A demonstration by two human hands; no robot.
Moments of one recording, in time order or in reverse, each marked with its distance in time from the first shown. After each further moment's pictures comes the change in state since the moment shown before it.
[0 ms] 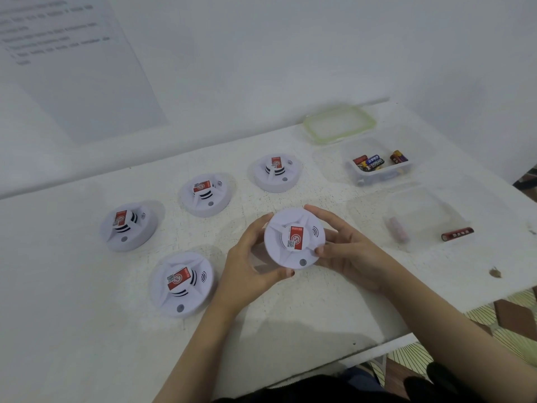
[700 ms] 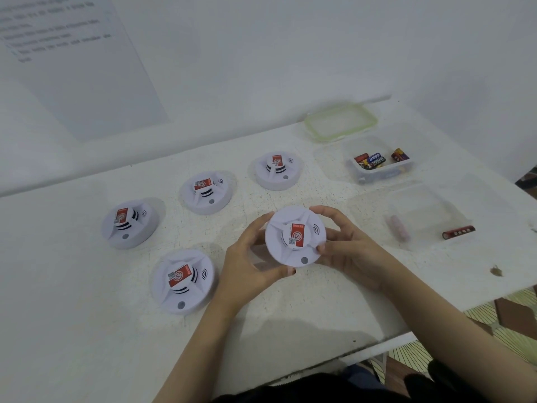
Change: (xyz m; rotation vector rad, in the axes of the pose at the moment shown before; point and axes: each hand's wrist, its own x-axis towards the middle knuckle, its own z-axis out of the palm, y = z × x) left_hand -0.002 -0.002 0.000 -0.033 0.022 -0.041; right_hand -0.002 0.001 0.001 -0.023 0.038 0.000
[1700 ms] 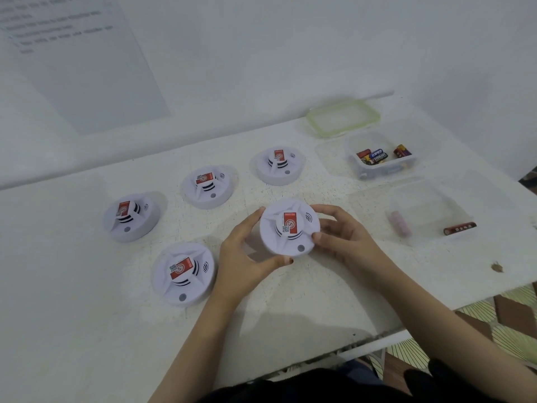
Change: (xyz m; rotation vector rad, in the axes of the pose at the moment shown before) left_hand -0.003 -0.001 -0.003 0.055 0.099 -0.024; right_hand -0.005 0.004 0.012 -0.277 0.177 -0.129
